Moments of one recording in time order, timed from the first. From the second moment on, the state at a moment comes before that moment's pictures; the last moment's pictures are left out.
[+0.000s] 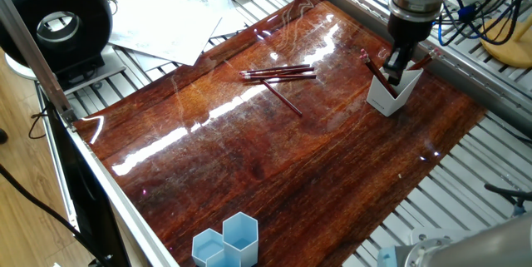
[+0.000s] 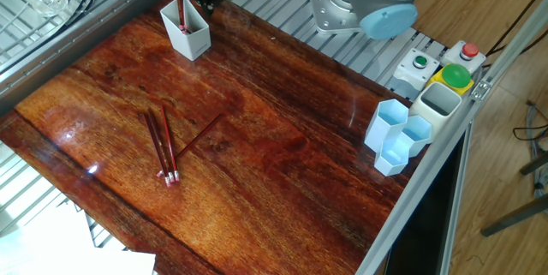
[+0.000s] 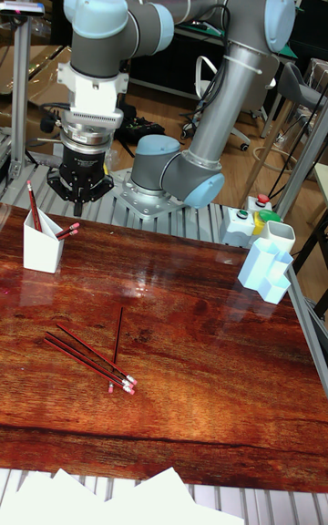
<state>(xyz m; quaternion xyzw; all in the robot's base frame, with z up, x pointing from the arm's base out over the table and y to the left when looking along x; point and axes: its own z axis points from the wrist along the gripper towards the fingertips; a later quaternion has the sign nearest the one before) 0.367 -0.153 0.124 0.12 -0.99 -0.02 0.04</state>
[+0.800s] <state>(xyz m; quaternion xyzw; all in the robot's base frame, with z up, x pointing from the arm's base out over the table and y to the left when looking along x) 0.422 -0.090 0.155 0.11 -0.99 -0.02 0.05</state>
